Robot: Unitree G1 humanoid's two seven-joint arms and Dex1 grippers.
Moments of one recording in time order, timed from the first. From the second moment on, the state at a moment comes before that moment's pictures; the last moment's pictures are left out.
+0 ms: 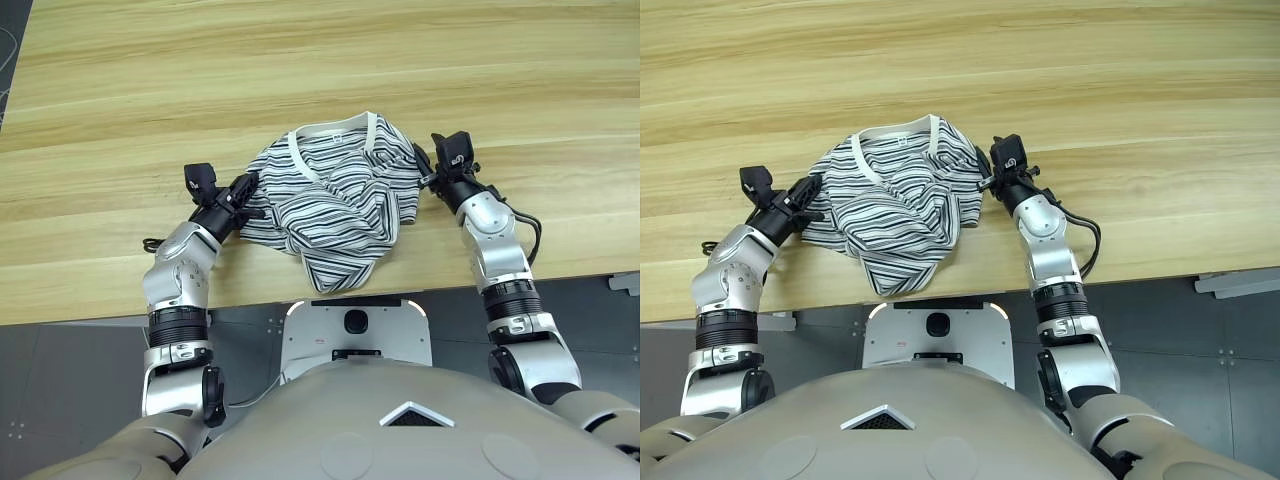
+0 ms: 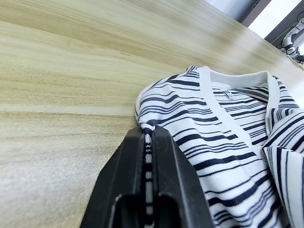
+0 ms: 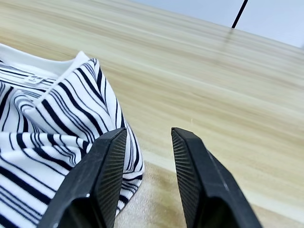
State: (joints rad) left arm -0.04 0.29 0.20 0.27 -0.48 0.39 -0.51; right arm -0.22 -0.14 0.12 0.43 -0.06 -0.06 0.28
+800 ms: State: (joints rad) left arm -0.03 0.28 0.21 0.27 -0.48 0.37 -0.51; right arm -0.20 -0.10 0.10 0.43 0.02 0.00 0.36
